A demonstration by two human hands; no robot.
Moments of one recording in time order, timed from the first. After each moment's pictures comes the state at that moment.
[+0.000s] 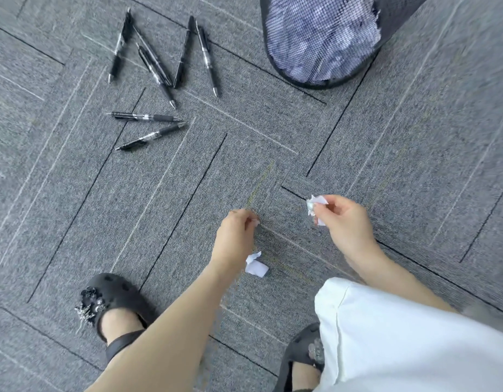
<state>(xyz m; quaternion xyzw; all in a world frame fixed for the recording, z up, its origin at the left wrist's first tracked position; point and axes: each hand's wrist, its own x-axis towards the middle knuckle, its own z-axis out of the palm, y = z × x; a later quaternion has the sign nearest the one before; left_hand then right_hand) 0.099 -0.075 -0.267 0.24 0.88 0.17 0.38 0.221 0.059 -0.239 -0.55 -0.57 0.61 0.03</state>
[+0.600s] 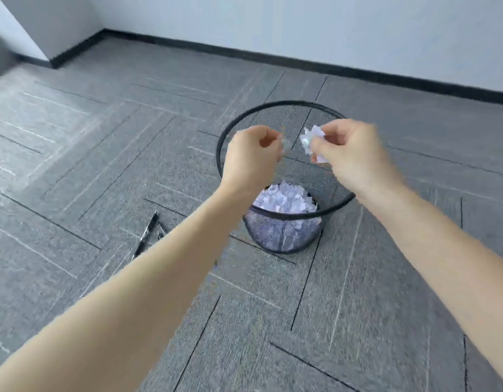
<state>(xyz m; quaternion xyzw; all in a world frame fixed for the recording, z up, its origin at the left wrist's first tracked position) -0.027 0.177 -0.009 0.37 0.79 0.46 0.19 0.087 0.260 -0.014 -0.37 -0.76 0.44 0.31</state>
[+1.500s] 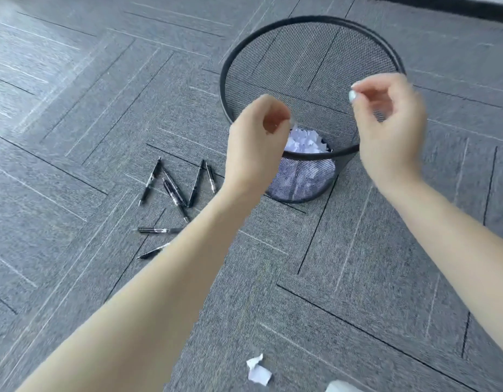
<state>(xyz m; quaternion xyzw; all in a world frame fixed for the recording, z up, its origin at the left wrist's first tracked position) -0.005 0.131 -0.056 0.39 0.79 0.46 0.11 0.114 0.243 -0.076 -0.32 -0.77 0.30 0.47</state>
